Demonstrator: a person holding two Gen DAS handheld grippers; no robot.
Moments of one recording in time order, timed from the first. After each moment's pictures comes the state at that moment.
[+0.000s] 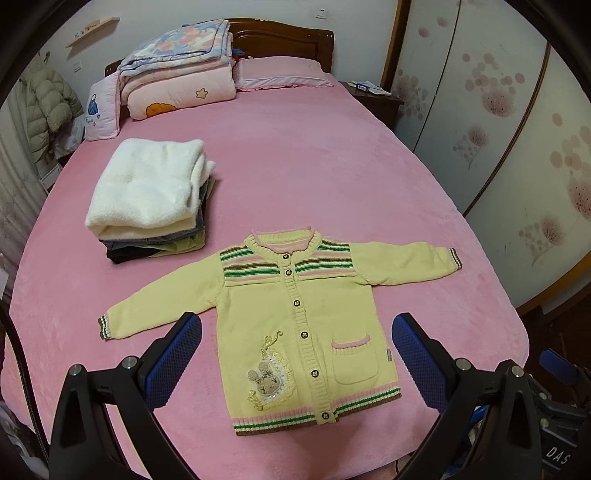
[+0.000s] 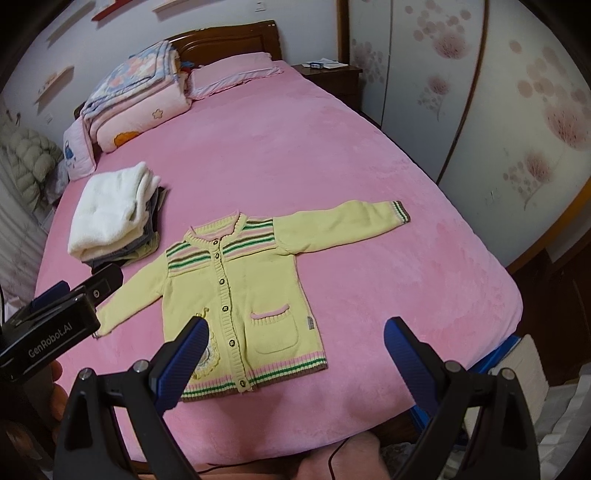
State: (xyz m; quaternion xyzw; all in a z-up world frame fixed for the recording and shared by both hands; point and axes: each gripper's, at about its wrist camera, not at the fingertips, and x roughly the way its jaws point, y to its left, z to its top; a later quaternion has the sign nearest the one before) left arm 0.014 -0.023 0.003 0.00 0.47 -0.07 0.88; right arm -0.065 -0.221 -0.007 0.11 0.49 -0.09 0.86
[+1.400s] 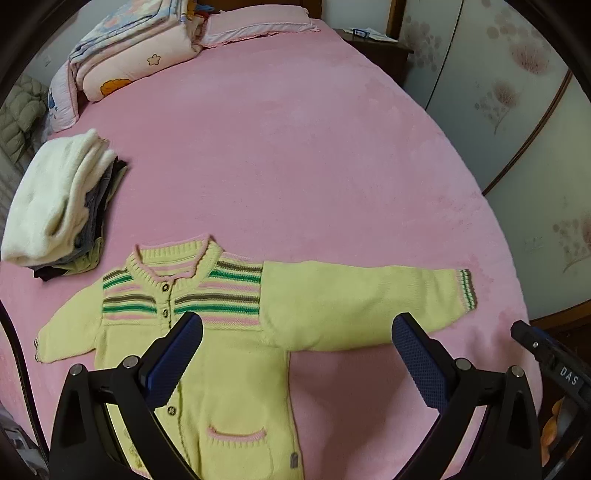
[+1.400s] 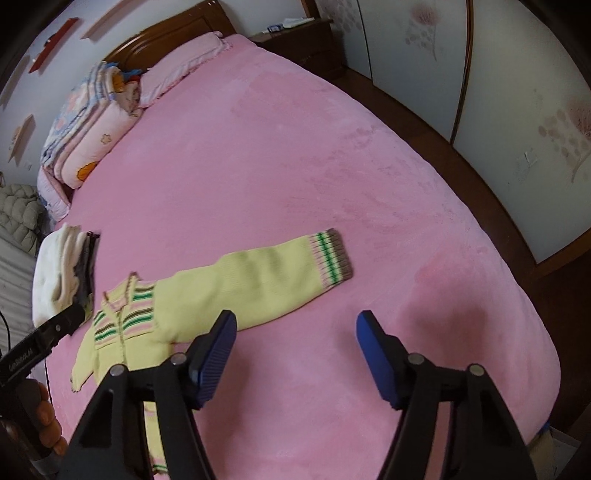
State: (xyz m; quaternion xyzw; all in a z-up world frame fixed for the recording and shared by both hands) left arm 0.197 -0.252 -0.131 0.02 0.55 -0.03 0.83; right arm 0.119 -0.514 -0.178 0.20 0.54 -0.05 0.82
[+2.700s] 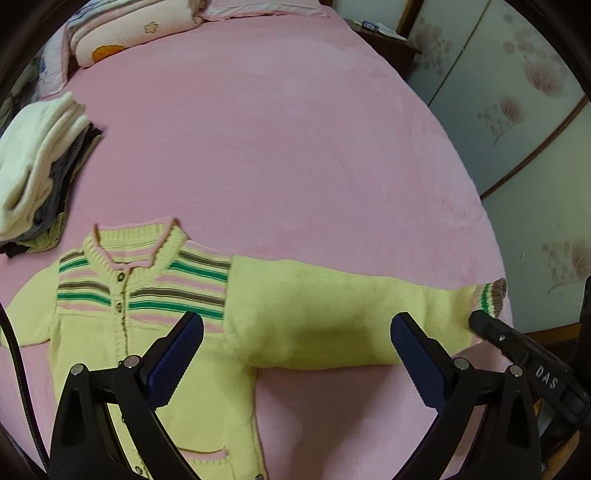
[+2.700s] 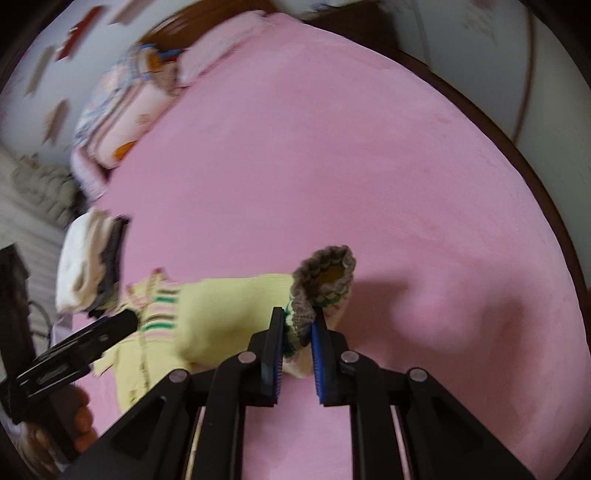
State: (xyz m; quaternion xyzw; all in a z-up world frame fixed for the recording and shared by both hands) left arm 0.222 -0.243 -0.175 -0.05 0.58 -0.05 0.81; right arm 0.169 -0.472 -0.194 0.21 0.53 0.09 0.82
